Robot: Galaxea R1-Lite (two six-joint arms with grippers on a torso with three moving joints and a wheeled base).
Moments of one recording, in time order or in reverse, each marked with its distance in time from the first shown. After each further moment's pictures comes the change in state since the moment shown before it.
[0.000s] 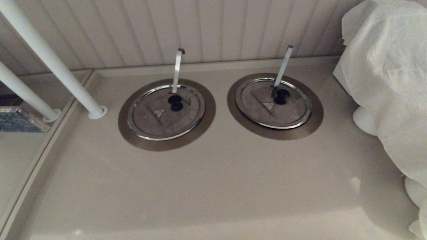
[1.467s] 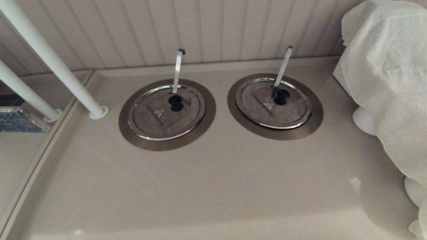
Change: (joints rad) left arm 0.000 0.000 0.000 0.000 -0.001 0.000; right arm 0.070 -0.503 1.111 -0.477 0.407 0.117
